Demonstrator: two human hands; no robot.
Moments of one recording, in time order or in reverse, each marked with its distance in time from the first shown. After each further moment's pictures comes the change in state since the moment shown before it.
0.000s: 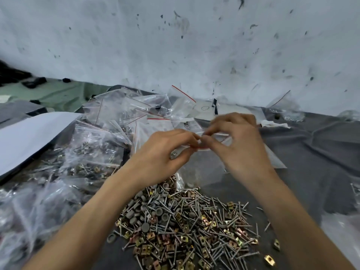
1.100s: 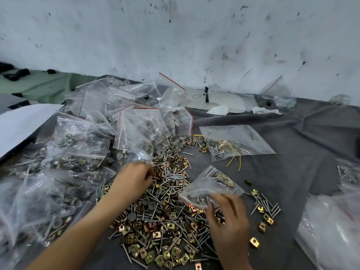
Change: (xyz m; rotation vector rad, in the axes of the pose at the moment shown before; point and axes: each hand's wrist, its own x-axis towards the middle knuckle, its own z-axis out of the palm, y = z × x) left_hand -0.076 -0.064 0.076 0.330 -0.353 -0.612; right_hand -0.168 0.088 0.083 -0.098 0.342 0.054
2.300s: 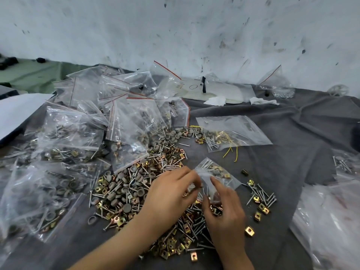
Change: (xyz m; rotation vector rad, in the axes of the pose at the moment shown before) left_hand -0.047 0.101 -0.003 -0.277 0.214 0.380; right_hand 0.000 -0.005 -0.005 0.084 -0.100 0.036
